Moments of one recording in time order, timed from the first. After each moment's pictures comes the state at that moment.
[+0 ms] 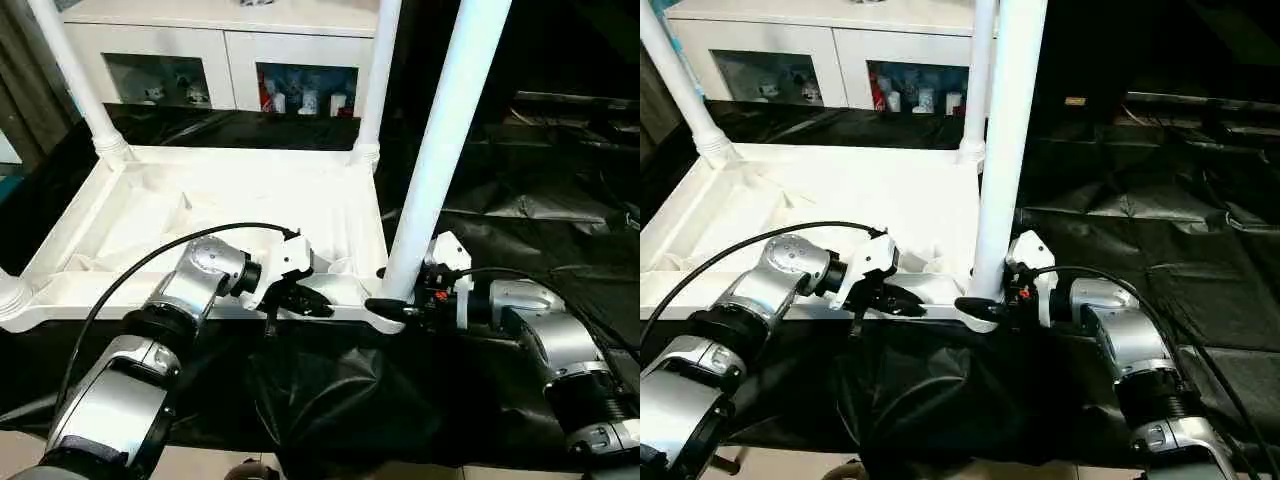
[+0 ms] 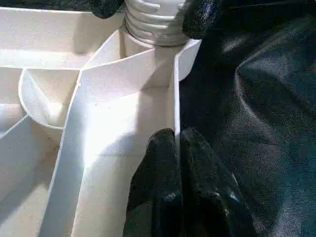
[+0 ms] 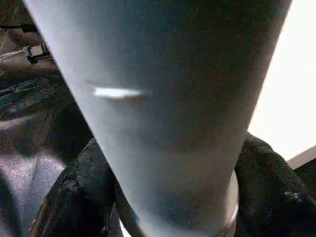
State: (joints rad) left arm -0.77 0.29 -0.27 0.89 0.07 -0.08 -1.37; right arm -0.43 -0.40 0.13 0.42 0.20 0.21 1.13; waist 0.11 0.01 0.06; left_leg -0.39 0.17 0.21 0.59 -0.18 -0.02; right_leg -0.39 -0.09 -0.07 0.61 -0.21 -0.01
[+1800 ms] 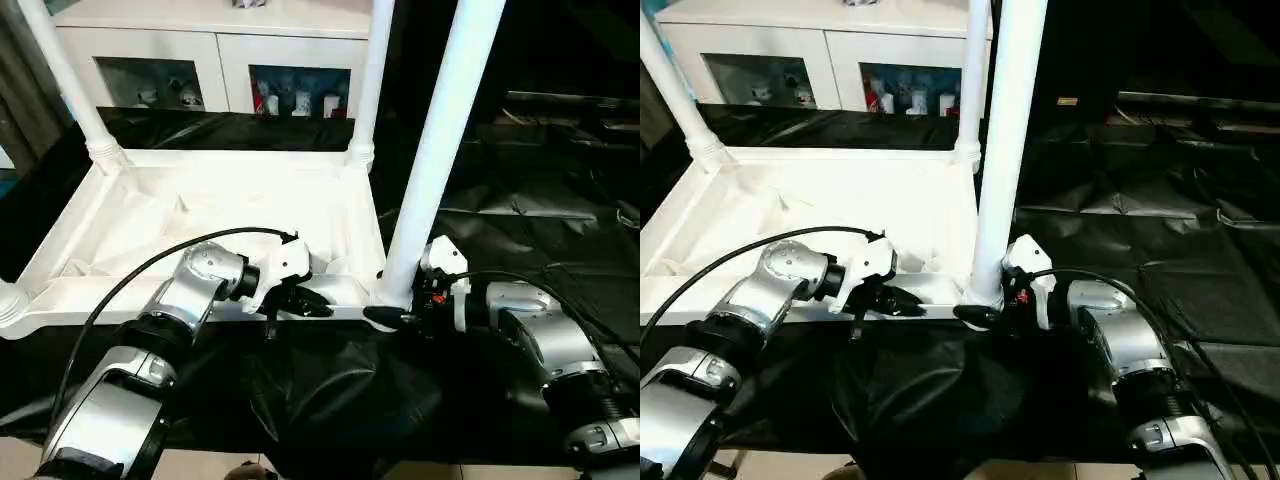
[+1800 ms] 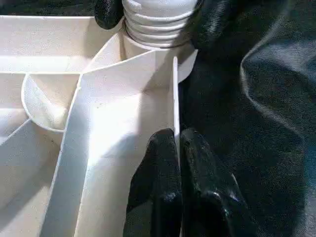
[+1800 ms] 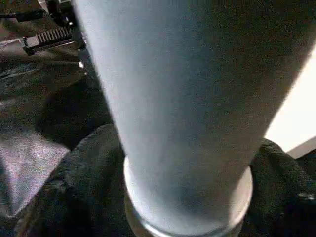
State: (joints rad) left arm -0.71 0.29 -0.27 0.80 0.07 -0.07 -1.34; right arm -0.44 -0.40 0.15 0.45 0.17 0.19 1.14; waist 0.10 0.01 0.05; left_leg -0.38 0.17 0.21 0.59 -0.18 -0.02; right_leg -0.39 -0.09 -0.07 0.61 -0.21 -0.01
